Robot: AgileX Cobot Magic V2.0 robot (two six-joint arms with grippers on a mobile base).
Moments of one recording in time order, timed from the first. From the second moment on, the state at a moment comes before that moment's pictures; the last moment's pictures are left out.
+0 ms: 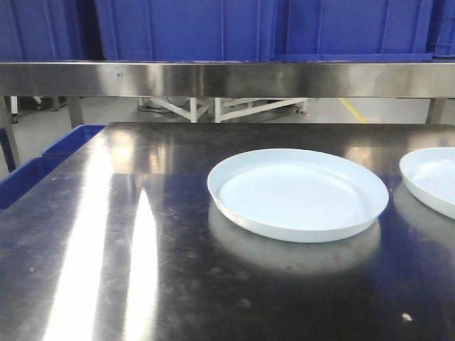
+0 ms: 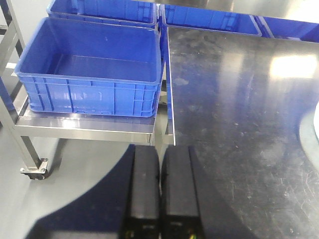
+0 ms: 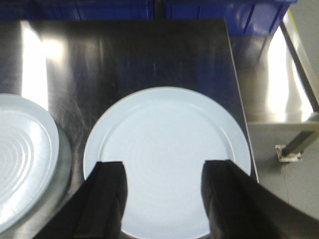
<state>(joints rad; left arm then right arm) -0.16 0.49 -0.45 0.00 0.49 -0.13 -0.01 0.83 -0.61 -0.10 0.46 0.20</state>
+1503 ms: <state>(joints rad) -0.16 0.49 -0.45 0.00 0.49 -0.13 -0.28 1.47 -0.79 -0.10 0.38 0.20</state>
